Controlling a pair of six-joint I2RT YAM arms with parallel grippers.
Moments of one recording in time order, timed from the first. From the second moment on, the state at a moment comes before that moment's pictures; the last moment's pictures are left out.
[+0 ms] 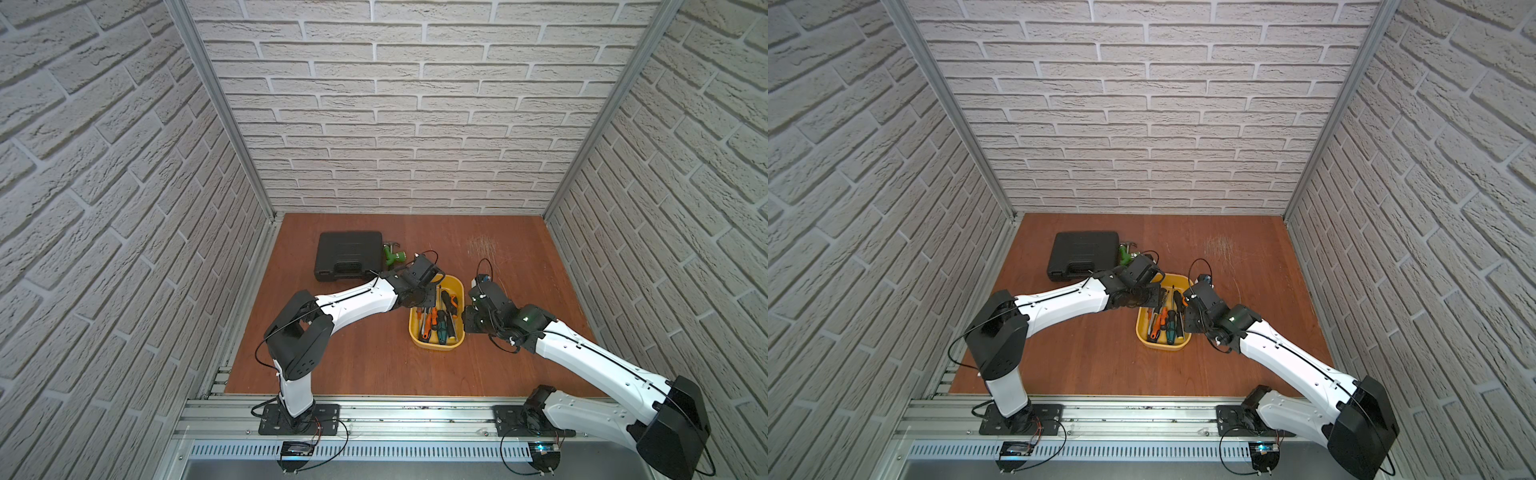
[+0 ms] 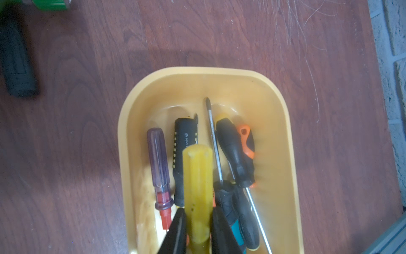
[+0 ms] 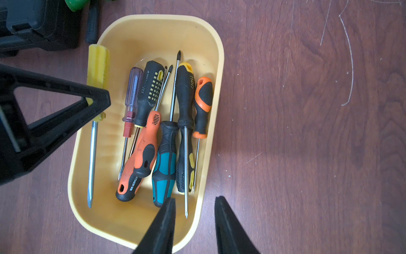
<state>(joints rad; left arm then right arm) -0.88 1.80 1.31 -0.46 -0.04 -0.66 0.62 1.11 0.80 -0.72 0.21 0.64</state>
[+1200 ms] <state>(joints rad) -0.86 1.84 1.34 -0.45 -0.03 -0.66 0.62 1.04 0.82 -0.75 0.26 0.62</state>
